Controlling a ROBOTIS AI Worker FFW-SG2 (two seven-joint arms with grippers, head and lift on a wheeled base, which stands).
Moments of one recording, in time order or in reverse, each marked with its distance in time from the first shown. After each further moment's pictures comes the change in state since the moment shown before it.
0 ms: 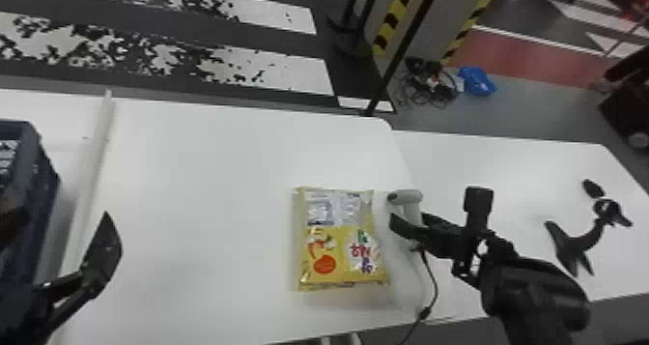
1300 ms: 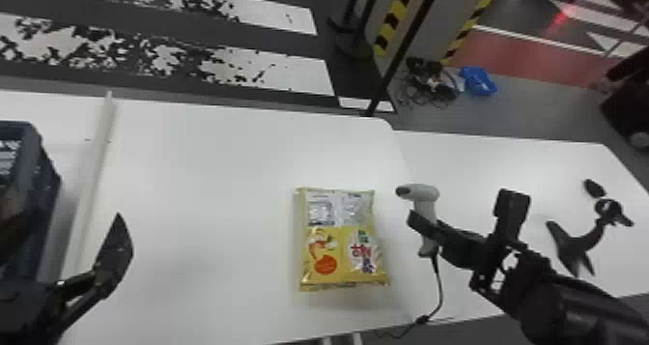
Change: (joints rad) left arm -0.017 -0.005 -0.014 0.000 -0.018 0.033 -0.009; right arm 0.241 0.079 -0.136 -0.517 -0.226 0.320 -0.183
